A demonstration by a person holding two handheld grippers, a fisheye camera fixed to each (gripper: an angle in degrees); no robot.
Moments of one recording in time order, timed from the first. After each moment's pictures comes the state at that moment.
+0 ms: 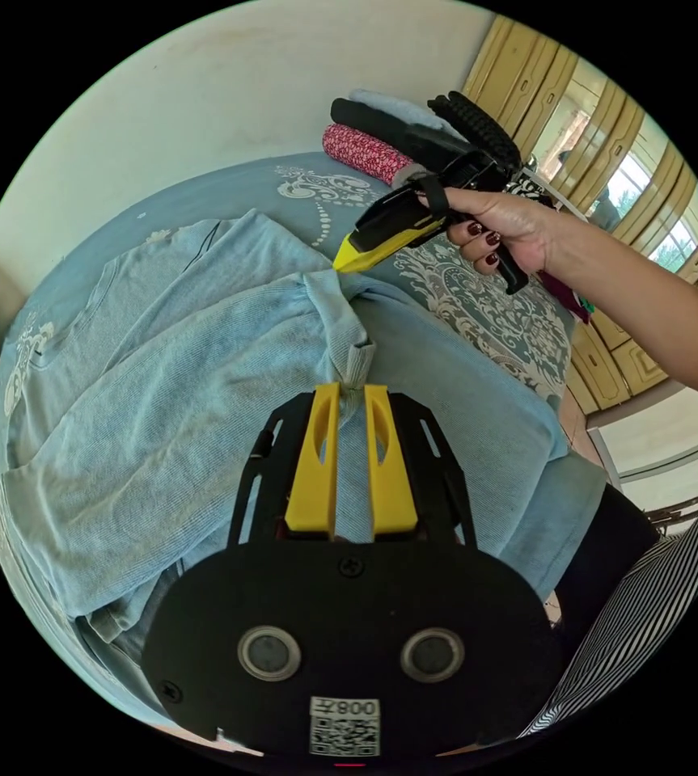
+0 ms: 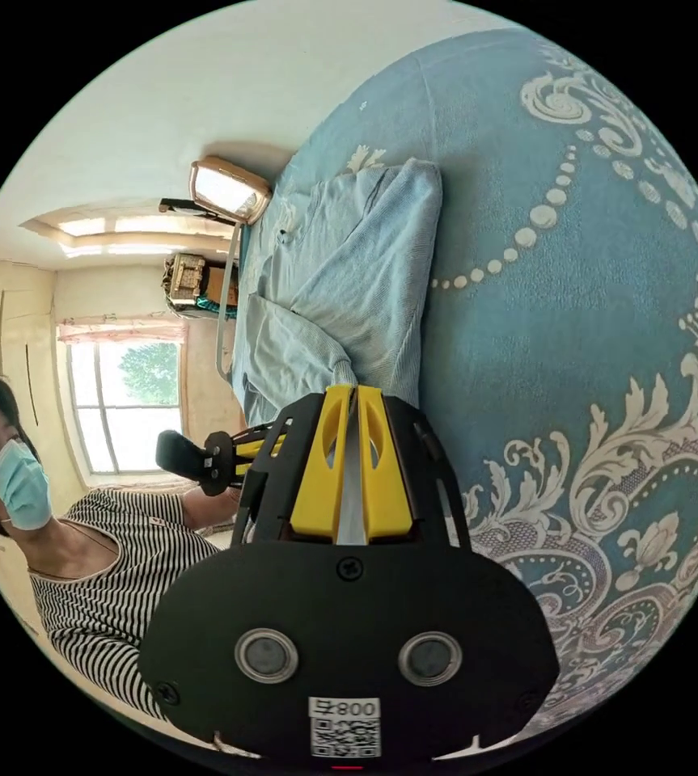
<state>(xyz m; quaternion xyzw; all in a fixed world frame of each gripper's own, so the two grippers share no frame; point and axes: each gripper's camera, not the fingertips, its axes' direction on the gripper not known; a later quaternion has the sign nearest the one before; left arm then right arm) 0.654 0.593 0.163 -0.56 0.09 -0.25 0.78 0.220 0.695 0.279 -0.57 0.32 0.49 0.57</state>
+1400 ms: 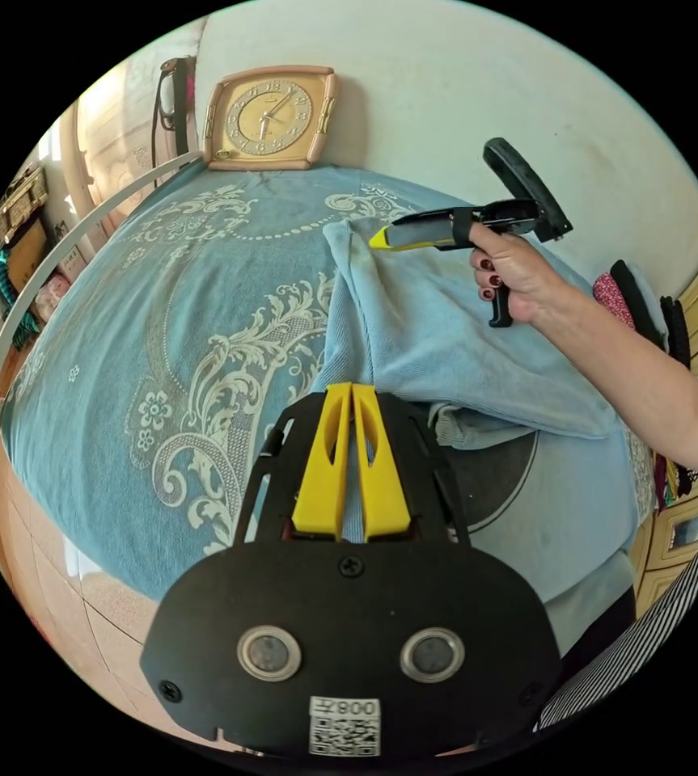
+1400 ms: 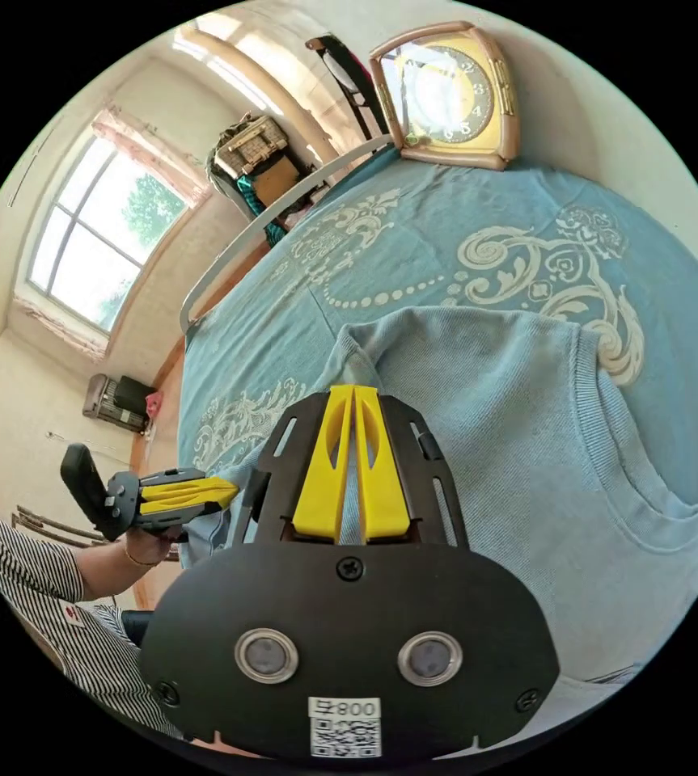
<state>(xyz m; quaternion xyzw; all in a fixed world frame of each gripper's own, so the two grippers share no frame) 0.490 0.747 -0.237 -0.53 -0.27 -0.43 0.68 0.285 1.028 0.775 -0.71 0.18 0.24 0.64</state>
